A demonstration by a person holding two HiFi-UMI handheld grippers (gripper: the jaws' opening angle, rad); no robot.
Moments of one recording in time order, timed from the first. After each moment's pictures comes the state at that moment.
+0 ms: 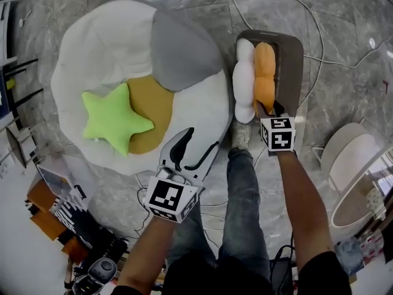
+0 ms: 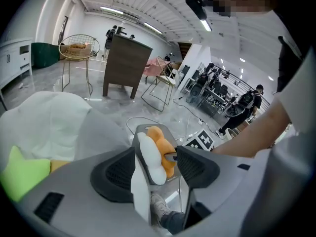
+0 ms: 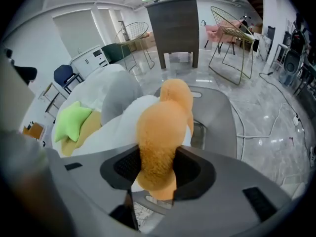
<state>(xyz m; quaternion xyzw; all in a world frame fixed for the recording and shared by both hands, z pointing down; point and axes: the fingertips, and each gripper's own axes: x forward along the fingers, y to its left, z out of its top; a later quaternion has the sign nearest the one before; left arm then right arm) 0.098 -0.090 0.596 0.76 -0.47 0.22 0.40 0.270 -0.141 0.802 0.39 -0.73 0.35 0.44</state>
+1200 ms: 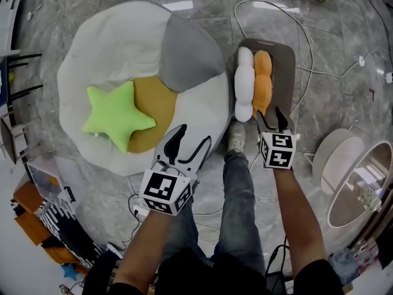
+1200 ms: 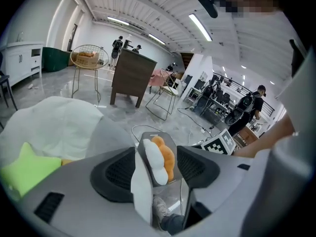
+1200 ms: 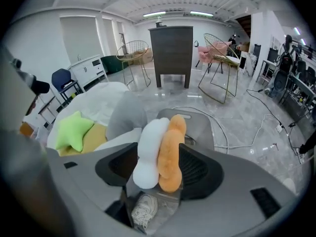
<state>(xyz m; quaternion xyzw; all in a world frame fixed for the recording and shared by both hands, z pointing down) 0.061 -0.061 0.562 0.75 -0.51 0.18 0.38 0.266 -0.122 0.705 0.46 -0.74 0.29 0.39</state>
